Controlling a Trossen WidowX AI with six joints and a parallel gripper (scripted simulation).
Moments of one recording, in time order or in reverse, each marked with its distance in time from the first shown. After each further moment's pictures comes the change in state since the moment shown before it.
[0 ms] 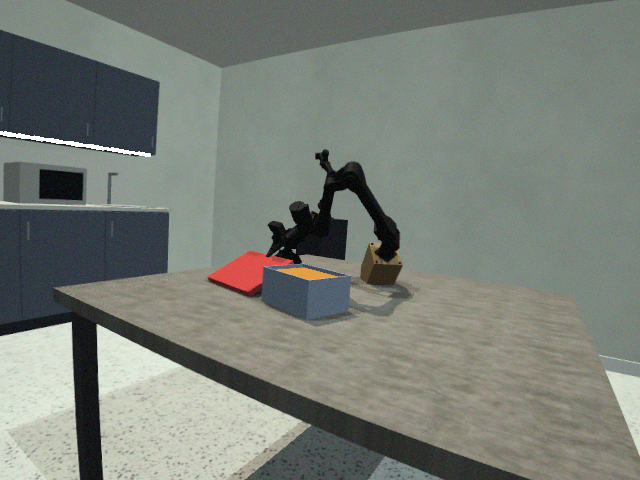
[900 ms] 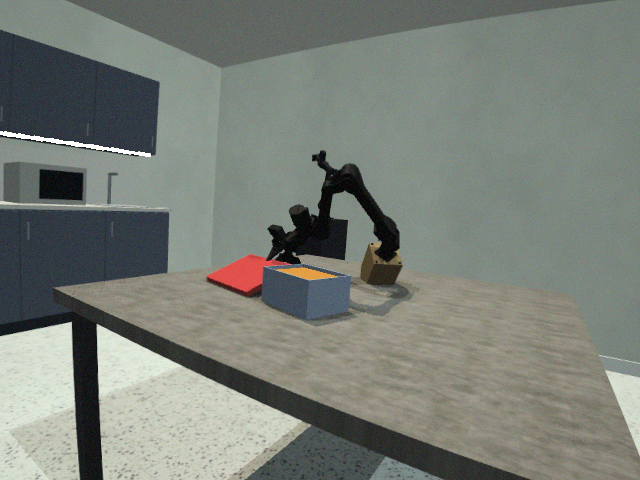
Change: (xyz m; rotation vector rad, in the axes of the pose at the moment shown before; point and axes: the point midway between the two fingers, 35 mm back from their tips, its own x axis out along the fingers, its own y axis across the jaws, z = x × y) arm 0.006 -0.011 -0.001 0.011 0.003 -0.010
